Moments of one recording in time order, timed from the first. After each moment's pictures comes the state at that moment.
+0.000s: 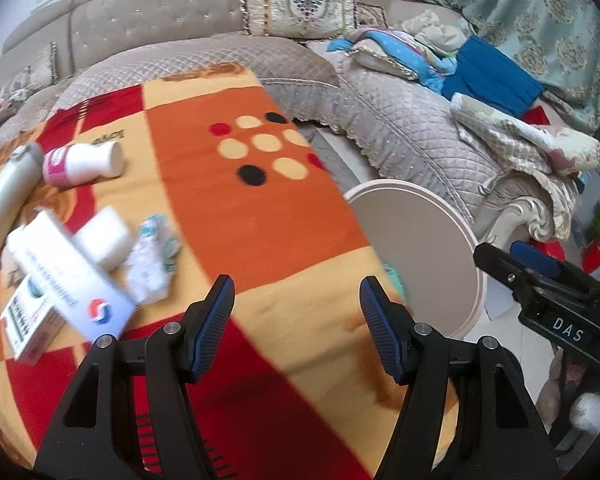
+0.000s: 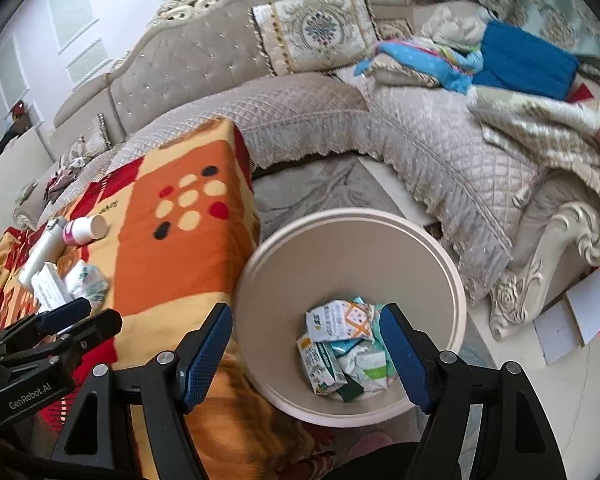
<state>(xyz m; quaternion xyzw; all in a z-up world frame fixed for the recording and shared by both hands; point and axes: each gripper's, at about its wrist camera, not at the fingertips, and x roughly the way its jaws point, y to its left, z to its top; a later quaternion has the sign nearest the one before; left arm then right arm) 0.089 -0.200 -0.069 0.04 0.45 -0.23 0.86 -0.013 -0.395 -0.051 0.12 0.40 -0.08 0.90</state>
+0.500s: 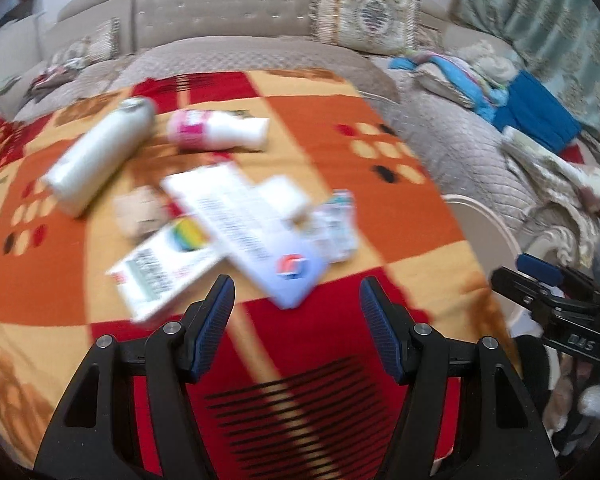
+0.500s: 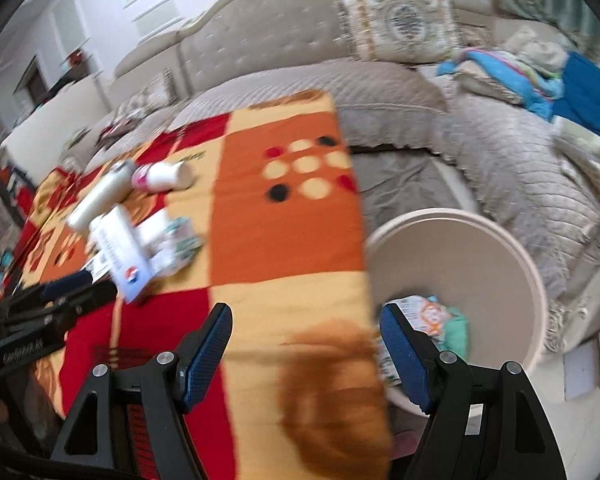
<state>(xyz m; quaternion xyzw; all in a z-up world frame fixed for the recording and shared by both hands) 0.088 -0.067 -0.062 0.01 0.45 -0.14 0.88 0.010 -0.297 -0.052 0.08 0.43 0.04 0.90</state>
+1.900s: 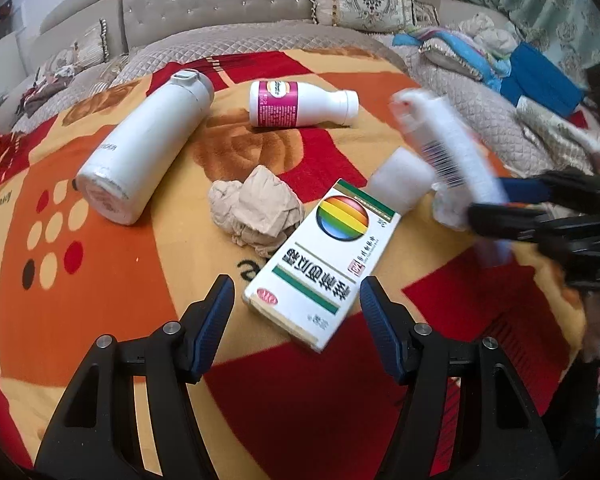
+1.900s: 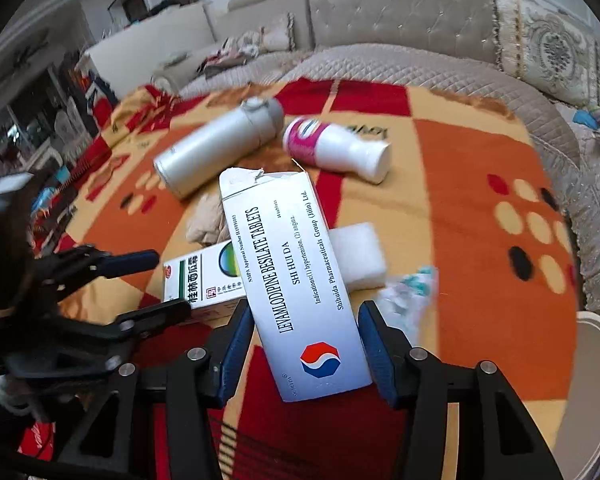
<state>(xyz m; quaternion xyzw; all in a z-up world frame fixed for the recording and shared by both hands) 0.135 0.017 -0.099 0.07 0.46 -0.17 0.87 0.097 -0.144 -0.061 0.00 0.46 0.21 0.86</state>
